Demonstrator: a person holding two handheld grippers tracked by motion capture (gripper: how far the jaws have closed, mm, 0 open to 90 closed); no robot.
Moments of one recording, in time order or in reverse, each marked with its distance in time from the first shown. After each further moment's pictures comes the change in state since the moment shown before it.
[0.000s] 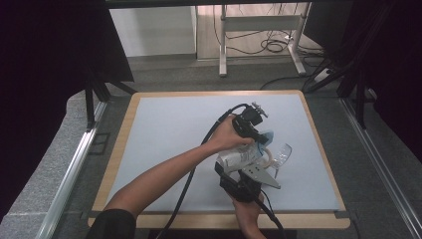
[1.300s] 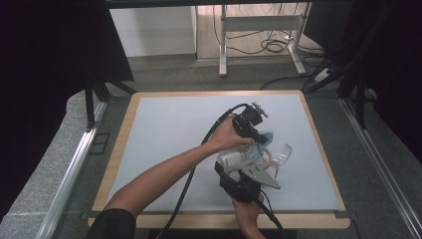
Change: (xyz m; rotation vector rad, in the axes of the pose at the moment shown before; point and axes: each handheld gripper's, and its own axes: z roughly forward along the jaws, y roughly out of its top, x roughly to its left) left arm 0.000 0.000 0.000 0.004 0.000 0.004; right arm 0.001 0.001 0.000 -0.007 -0.005 0.000
